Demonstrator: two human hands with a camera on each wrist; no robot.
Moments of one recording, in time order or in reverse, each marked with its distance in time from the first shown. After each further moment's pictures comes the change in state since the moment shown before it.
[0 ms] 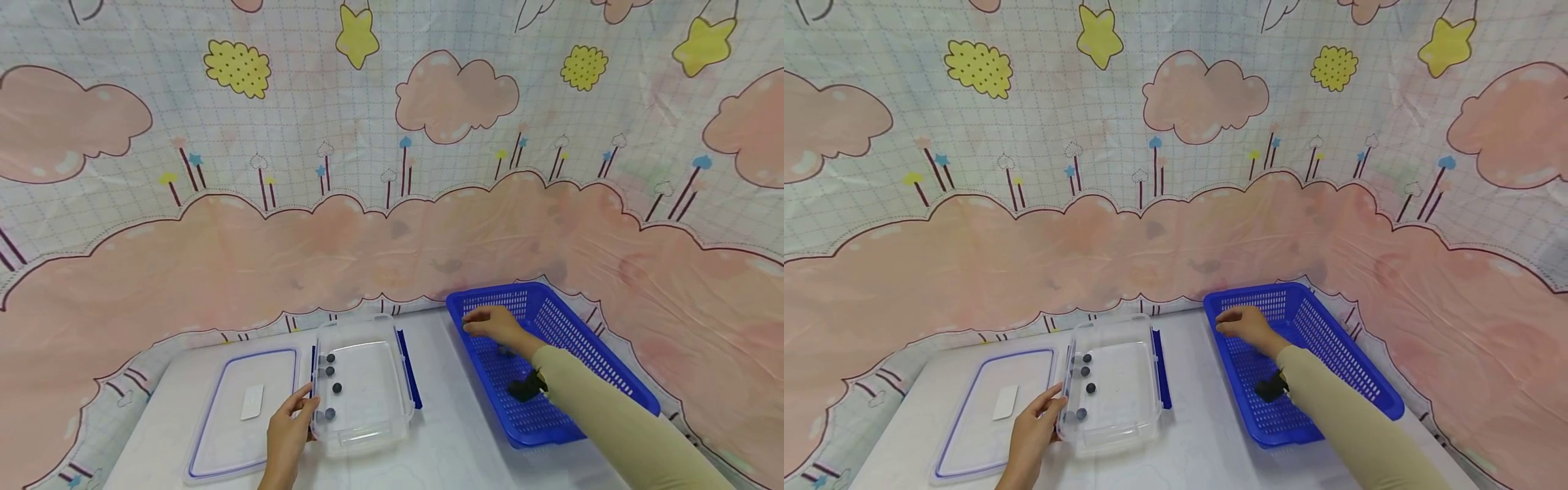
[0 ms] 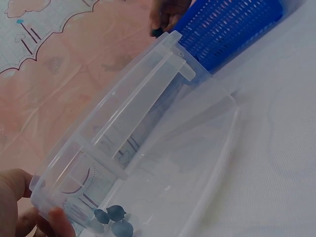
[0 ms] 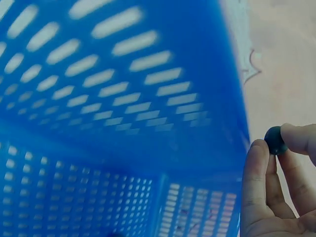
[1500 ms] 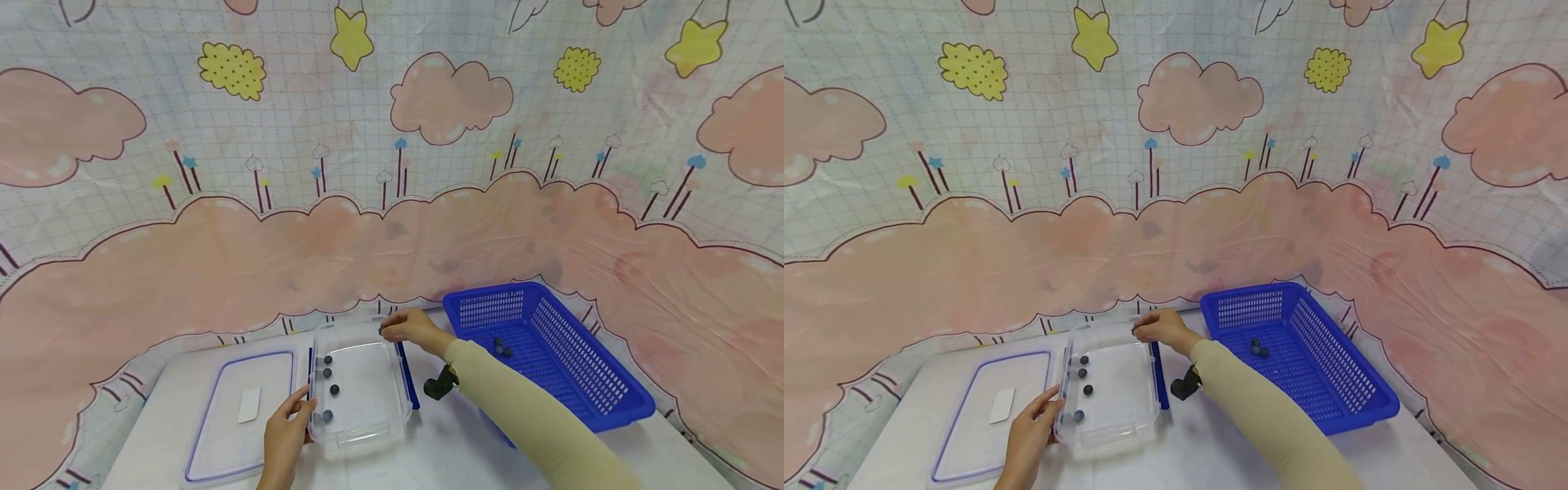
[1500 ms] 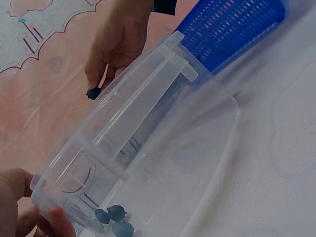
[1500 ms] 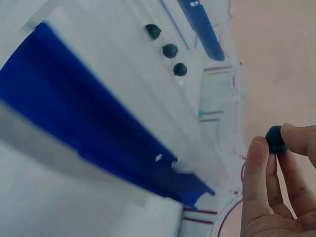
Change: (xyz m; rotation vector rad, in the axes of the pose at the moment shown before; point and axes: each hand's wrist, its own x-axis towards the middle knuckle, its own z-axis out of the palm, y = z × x) left_hand 0.000 0.000 -0.001 -0.007 -0.008 -0.004; right_hand 0.054 -0.055 0.123 0.297 -0.129 0.090
